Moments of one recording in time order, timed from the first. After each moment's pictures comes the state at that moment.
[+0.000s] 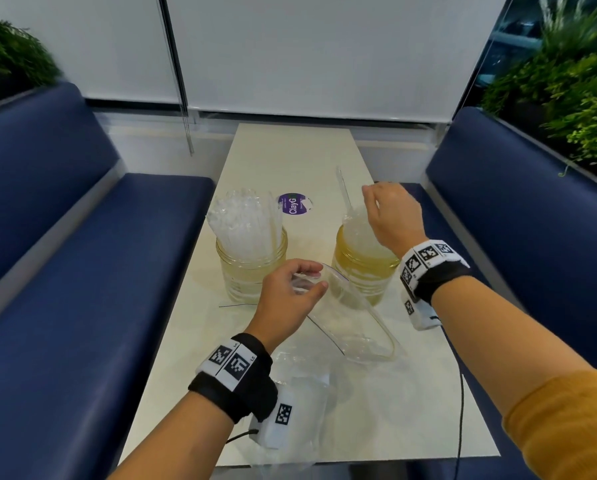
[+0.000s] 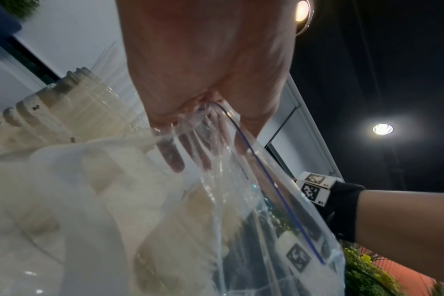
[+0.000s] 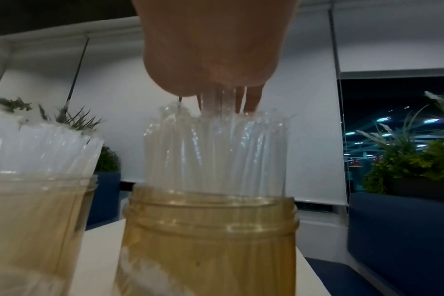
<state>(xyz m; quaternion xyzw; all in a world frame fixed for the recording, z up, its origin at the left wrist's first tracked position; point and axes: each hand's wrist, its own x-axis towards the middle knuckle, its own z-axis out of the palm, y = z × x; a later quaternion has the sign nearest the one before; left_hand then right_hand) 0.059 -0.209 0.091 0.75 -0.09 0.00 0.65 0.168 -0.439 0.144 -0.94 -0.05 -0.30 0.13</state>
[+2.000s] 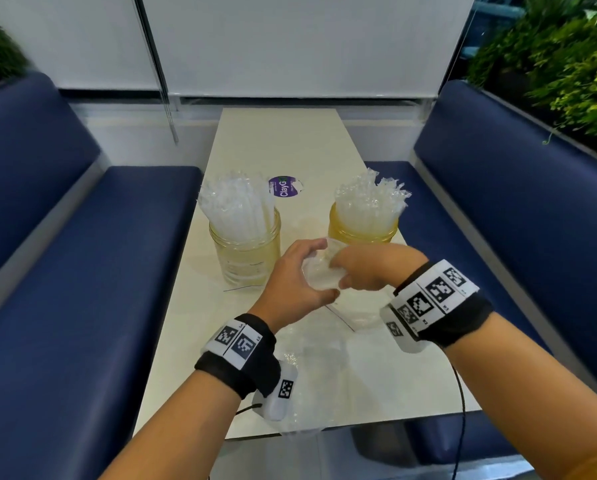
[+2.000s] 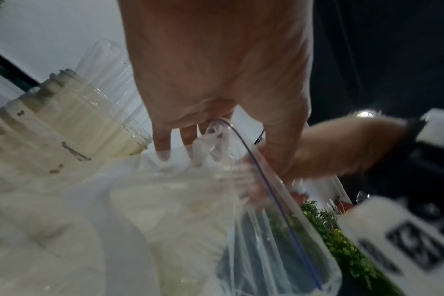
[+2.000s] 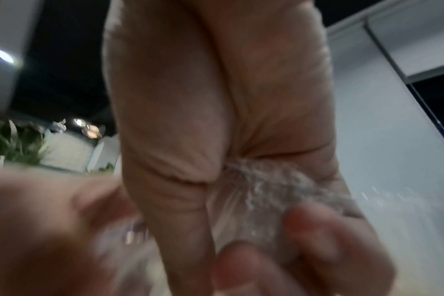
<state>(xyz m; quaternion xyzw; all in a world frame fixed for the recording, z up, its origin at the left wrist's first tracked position) 0.052 -0.209 0.086 0.80 -0.22 -0.04 0.56 0.051 -0.362 0.171 -0.95 -0.10 0.28 -0.05</state>
